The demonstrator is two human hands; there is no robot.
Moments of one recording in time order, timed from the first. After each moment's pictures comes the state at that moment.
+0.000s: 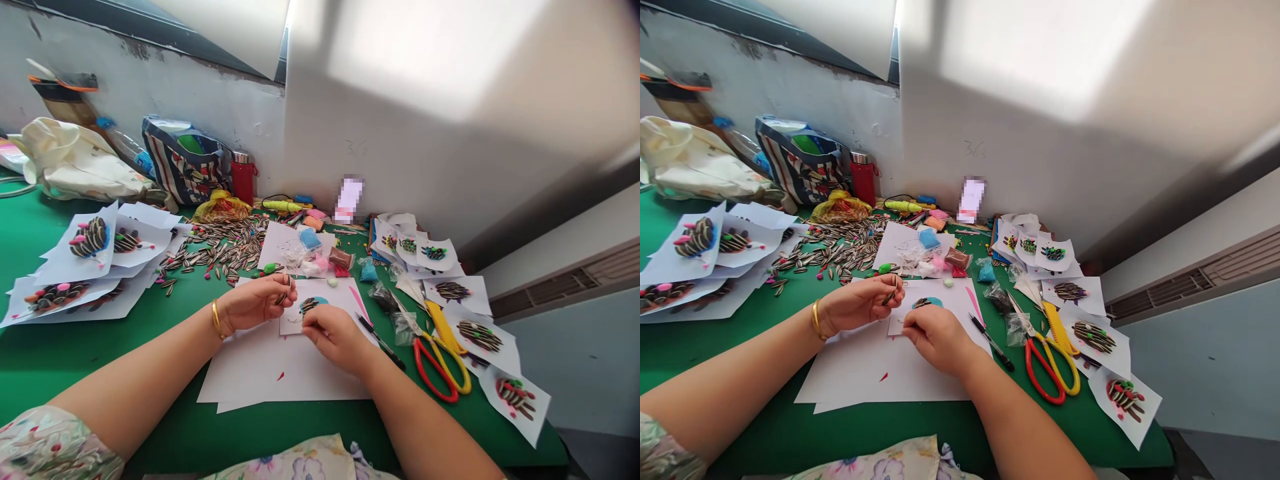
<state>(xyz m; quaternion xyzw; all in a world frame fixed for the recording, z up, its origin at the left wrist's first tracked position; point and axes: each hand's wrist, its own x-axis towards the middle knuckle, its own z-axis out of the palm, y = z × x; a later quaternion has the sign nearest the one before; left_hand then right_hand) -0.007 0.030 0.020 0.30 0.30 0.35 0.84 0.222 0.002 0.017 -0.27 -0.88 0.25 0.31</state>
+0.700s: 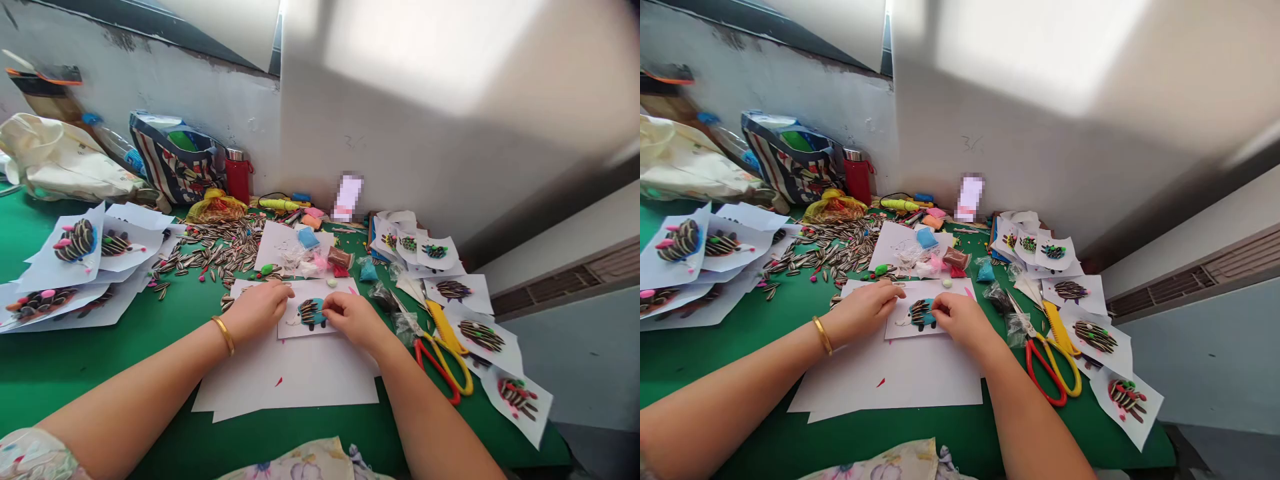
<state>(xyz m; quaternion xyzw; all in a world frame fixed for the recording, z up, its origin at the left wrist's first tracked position) 0.005 0.030 0.005 0.79 0.53 0.19 0.22 0.252 0.038 0.006 -0.49 -0.78 0.34 0.19</state>
